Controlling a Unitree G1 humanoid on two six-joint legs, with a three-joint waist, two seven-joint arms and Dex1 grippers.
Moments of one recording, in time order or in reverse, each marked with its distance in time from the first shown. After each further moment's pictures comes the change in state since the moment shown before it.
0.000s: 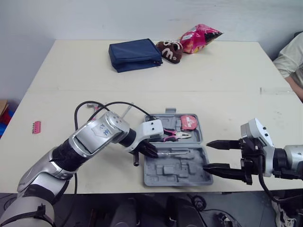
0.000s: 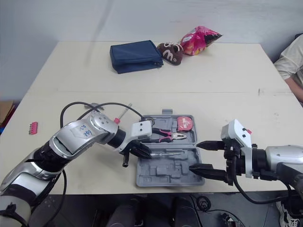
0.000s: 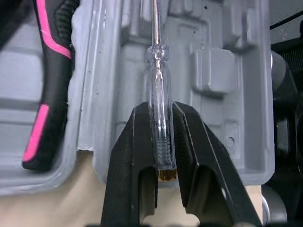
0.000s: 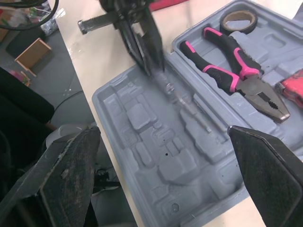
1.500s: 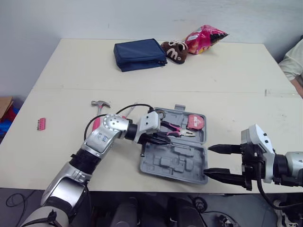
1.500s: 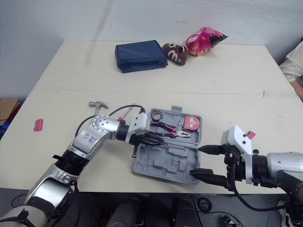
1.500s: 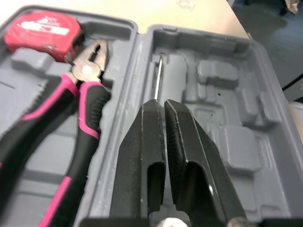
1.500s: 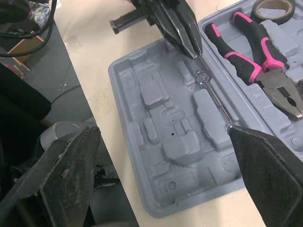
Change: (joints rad) left arm 0.180 -0.221 0.200 0.459 0.156 -0.848 -0.173; right arm 0.085 0.009 -0.021 -0.049 -0.006 -0.031 -0.035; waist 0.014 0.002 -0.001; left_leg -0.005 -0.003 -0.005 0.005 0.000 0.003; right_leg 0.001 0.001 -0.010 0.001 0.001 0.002
